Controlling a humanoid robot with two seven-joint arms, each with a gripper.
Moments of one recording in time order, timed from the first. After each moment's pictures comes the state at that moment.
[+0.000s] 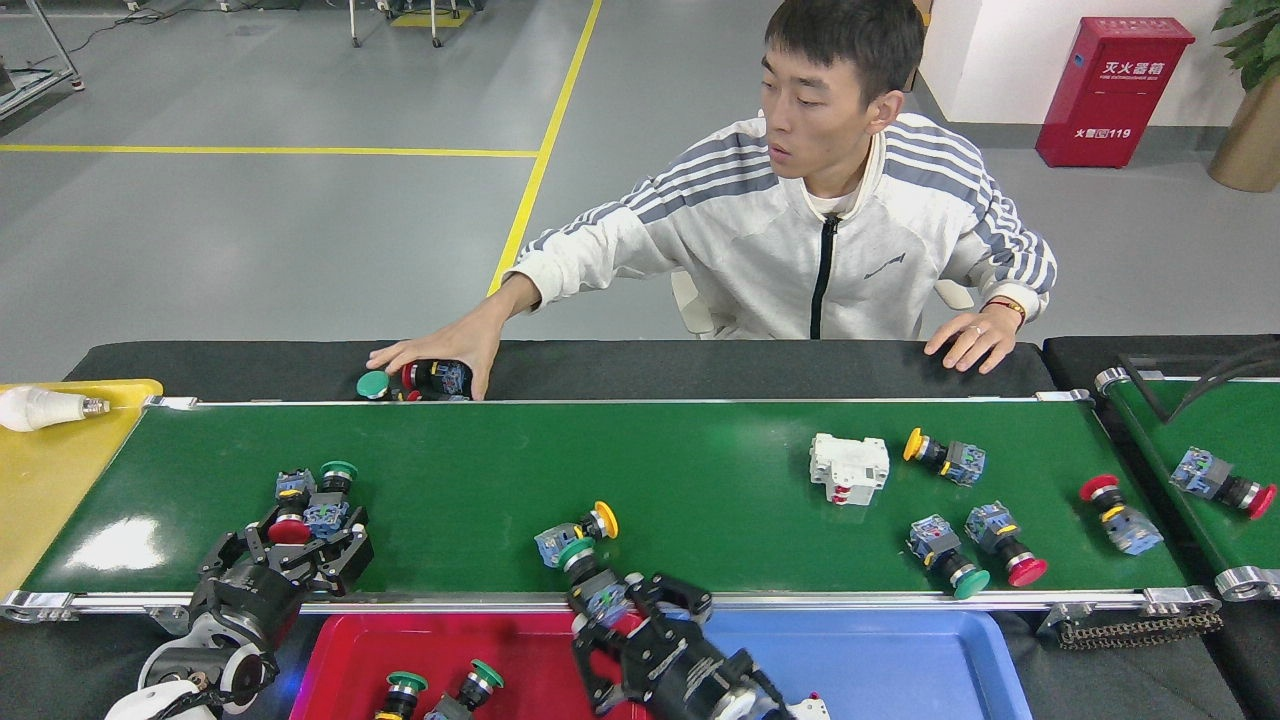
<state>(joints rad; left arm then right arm) -0.28 0.16 0.19 -1.10 -1.48 -0.30 -0.19 -0.06 0.13 0.62 -1.50 1.47 -0.35 0.14</state>
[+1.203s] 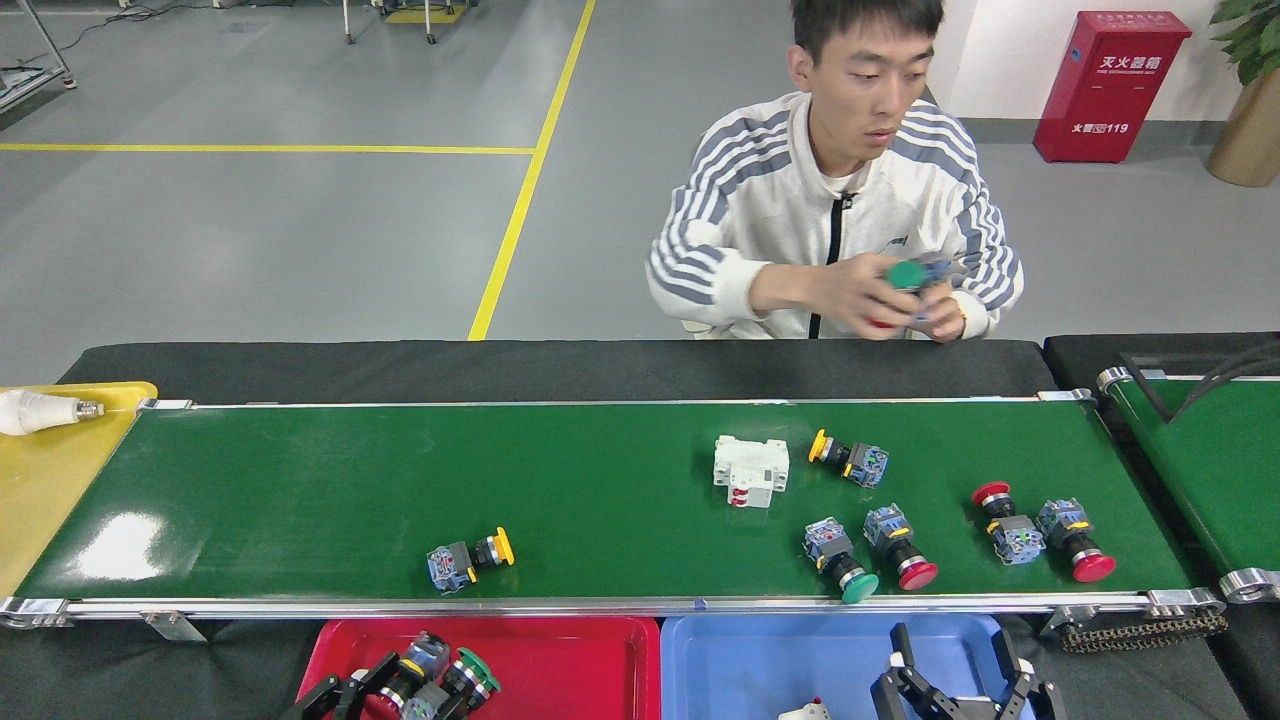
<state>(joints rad) 0.27 0.02 0.24 -1.68 -1.46 -0.78 -0.13 0.24 0.07 0.07 -1.69 1.41 -0.02 -0.08</state>
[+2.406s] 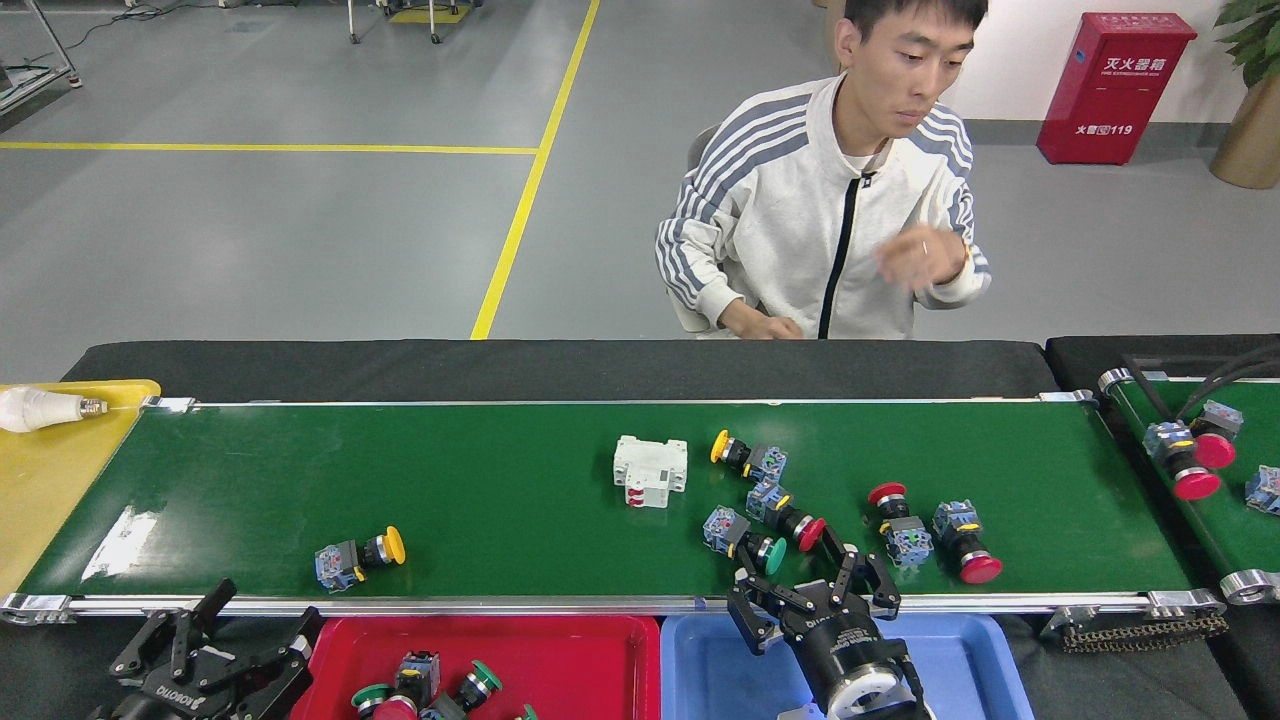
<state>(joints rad) 0.03 0.16 0.40 -1.40 -1.46 -0.77 -0.08 -0.10 0.09 0.24 -1.39 1.47 0.00 0.11</state>
